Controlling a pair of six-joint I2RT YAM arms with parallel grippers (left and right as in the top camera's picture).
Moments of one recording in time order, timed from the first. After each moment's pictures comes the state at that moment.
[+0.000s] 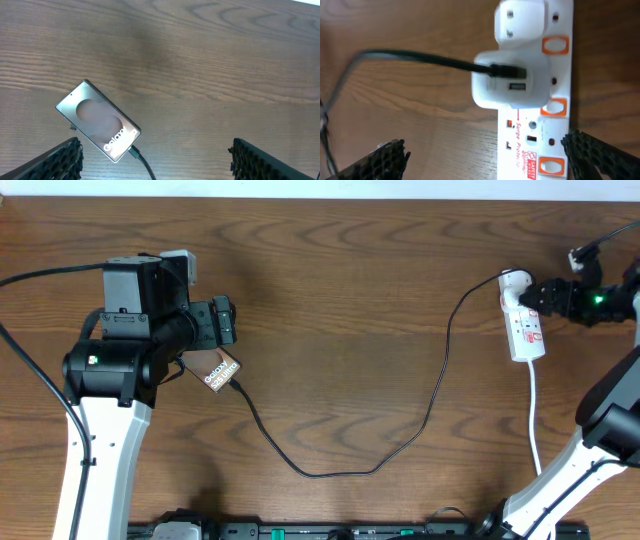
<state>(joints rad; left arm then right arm) -0.05 1.25 1.31 -0.92 0.16 -0.17 -0.52 2.19 1.82 -1.08 -0.66 -0.43</state>
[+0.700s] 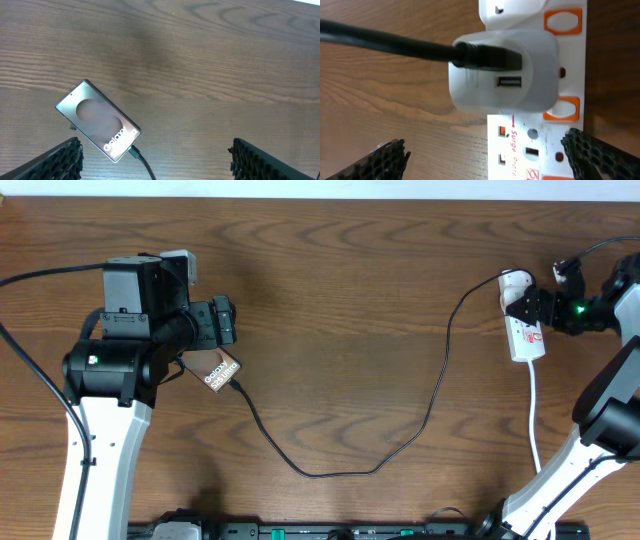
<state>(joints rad) -0.05 1.25 1.31 -0.92 0.16 -0.17 -0.50 2.20 1.70 -0.95 -0.64 -0.40</state>
